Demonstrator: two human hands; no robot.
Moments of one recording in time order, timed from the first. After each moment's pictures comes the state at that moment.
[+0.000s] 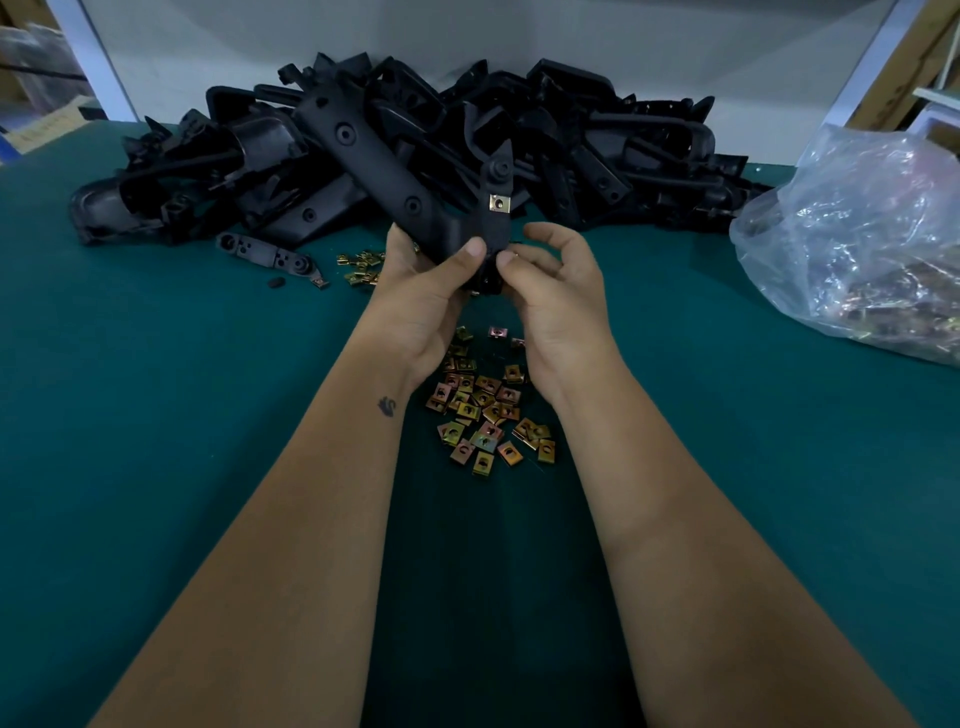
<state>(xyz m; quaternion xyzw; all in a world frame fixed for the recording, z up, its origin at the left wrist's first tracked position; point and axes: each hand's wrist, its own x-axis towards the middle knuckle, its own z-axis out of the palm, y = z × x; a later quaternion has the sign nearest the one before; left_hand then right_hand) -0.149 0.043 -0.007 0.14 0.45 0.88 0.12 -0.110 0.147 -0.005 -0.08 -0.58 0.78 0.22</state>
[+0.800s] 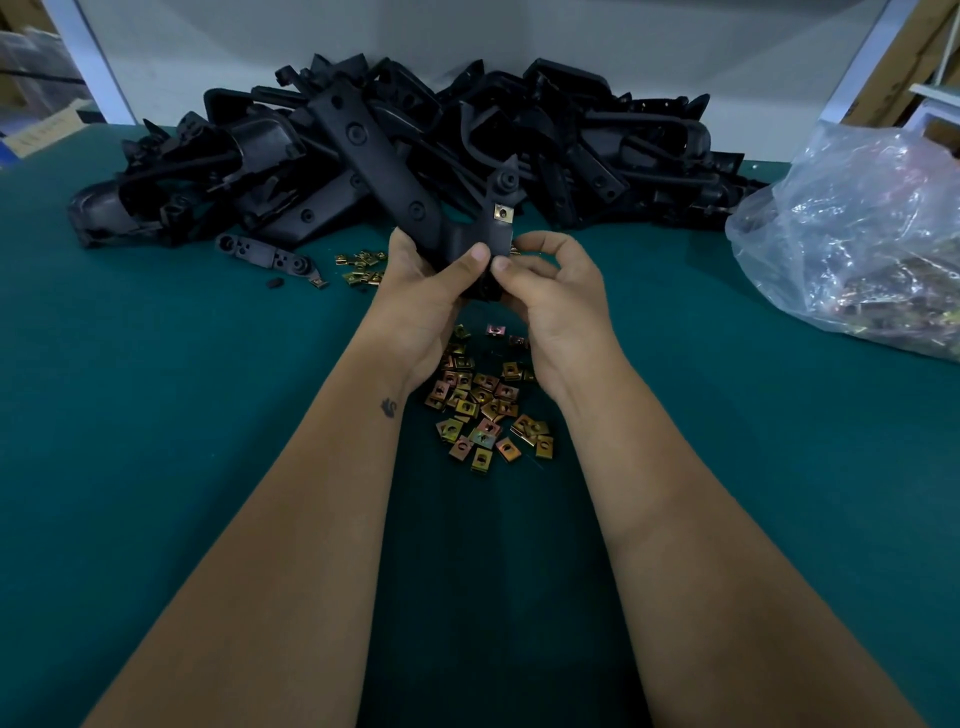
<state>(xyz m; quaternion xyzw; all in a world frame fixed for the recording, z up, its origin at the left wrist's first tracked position) -0.147 0.044 -0.009 0.13 0.52 0.84 0.12 -0.108 0.151 -0.005 -0.10 -0.61 0.76 0.20</state>
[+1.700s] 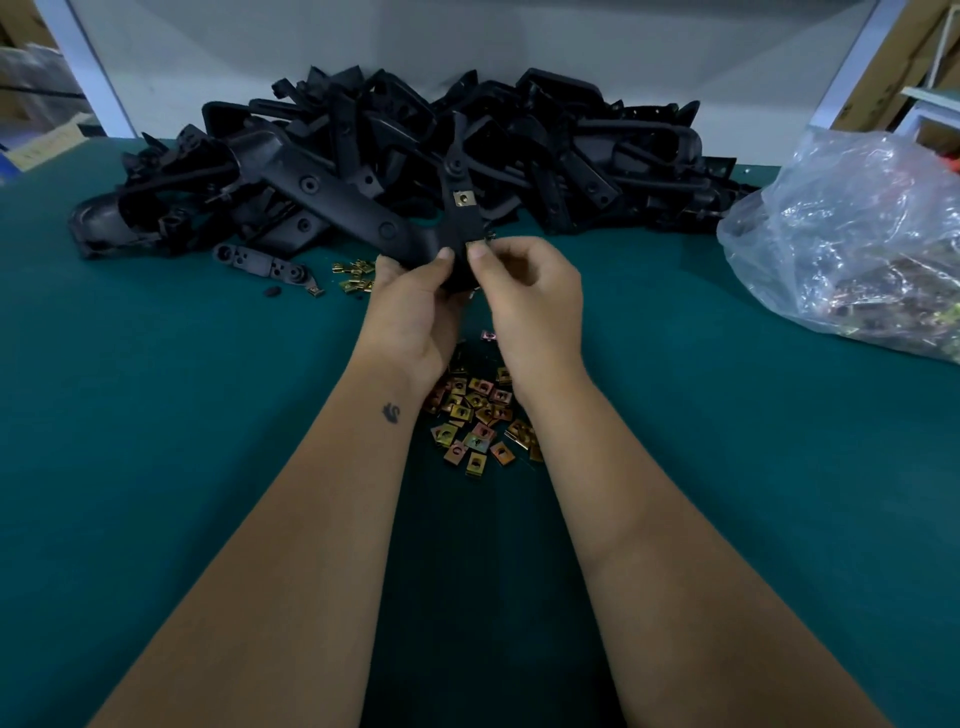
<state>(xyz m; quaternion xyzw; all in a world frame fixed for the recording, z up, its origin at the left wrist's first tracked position) -0.153 0.055 -0.012 0.04 0.35 0.93 0.10 -0.107 0.133 -0.005 -0.12 -0.70 0.64 0.29</state>
